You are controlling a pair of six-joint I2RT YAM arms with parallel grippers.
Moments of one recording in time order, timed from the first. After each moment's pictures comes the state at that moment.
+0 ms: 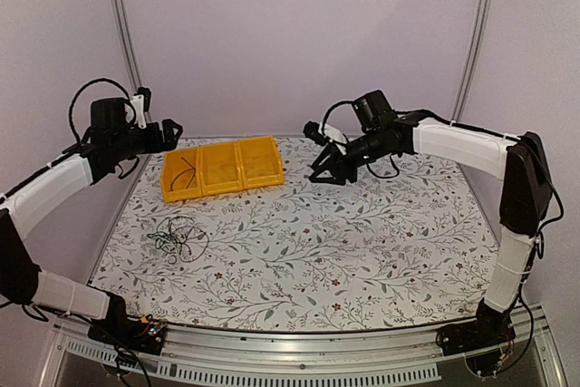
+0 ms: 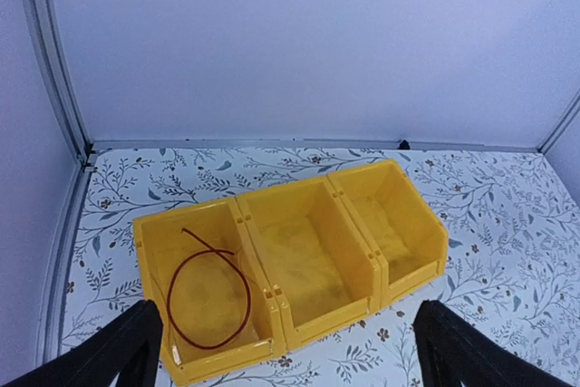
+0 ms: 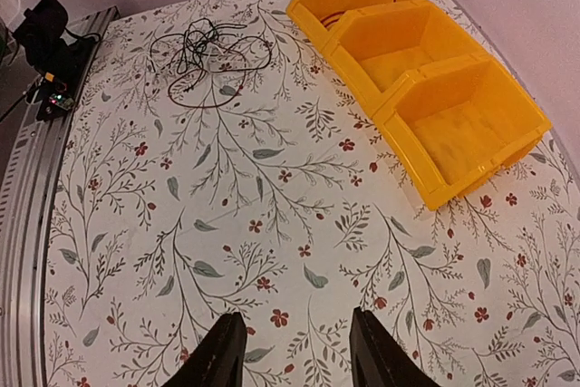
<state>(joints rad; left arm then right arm) -0.13 1.27 1.02 -0.13 0.08 -0.16 0.62 1.86 1.56 -0.50 -0.63 -0.53</state>
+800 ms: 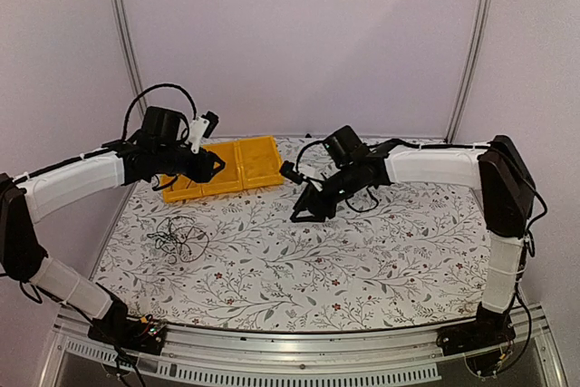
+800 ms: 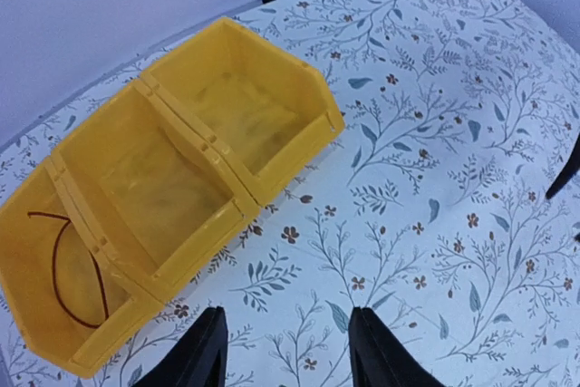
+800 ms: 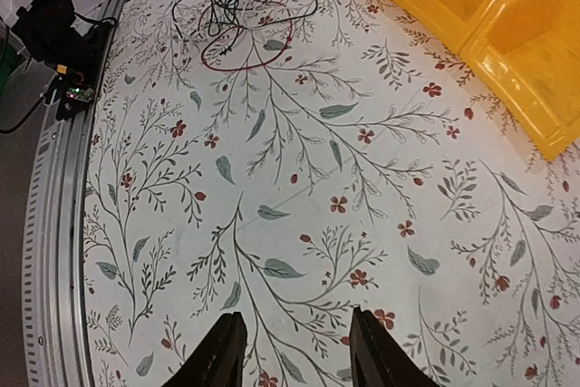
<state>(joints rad) -0.42 1.40 1.05 -0.25 0.08 0.07 0.77 2.00 1.49 -0.39 -0.59 -0.32</state>
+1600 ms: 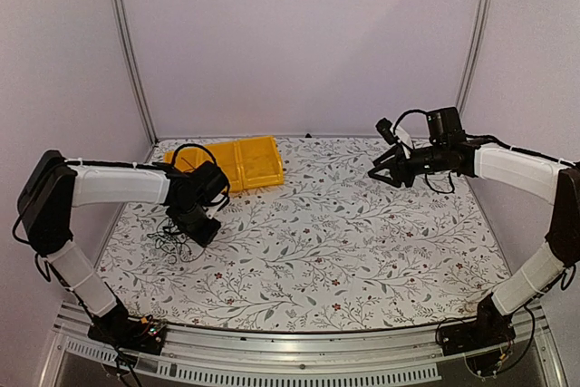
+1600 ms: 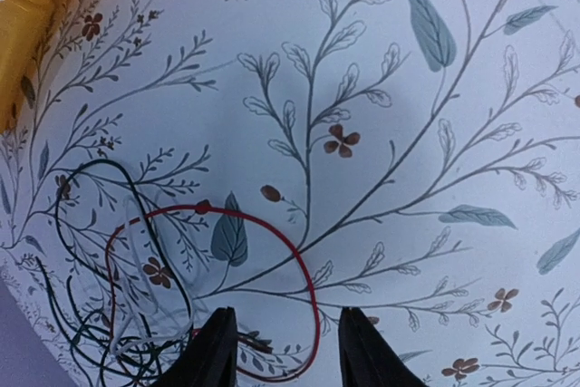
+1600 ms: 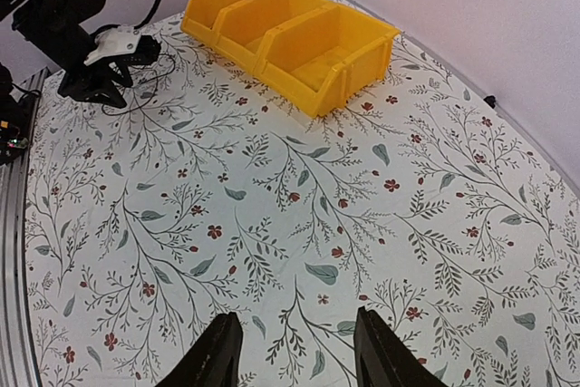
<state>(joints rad) -0.64 1.64 0.98 -0.72 -0.23 -0.11 0.33 1.52 1.08 -0.25 -0.66 -0.41</state>
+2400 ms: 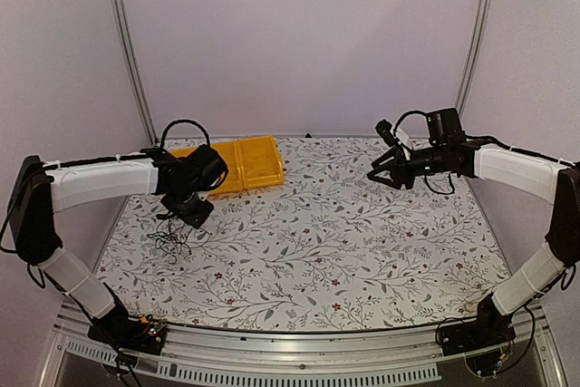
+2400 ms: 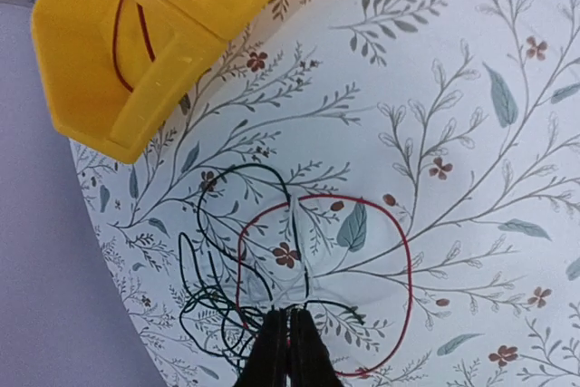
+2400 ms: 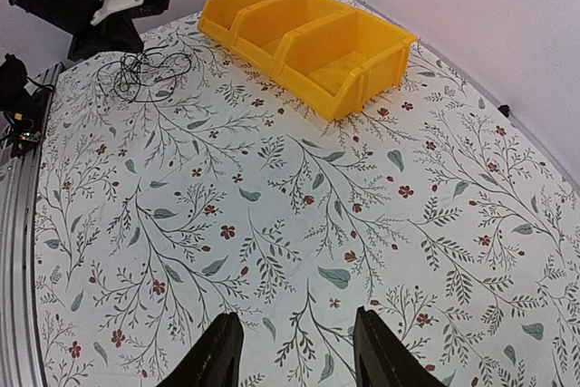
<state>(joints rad) -0.67 1.58 1.08 -0.84 -0.49 -0.13 0.33 1.52 1.08 -0.25 -0.71 -0.43</state>
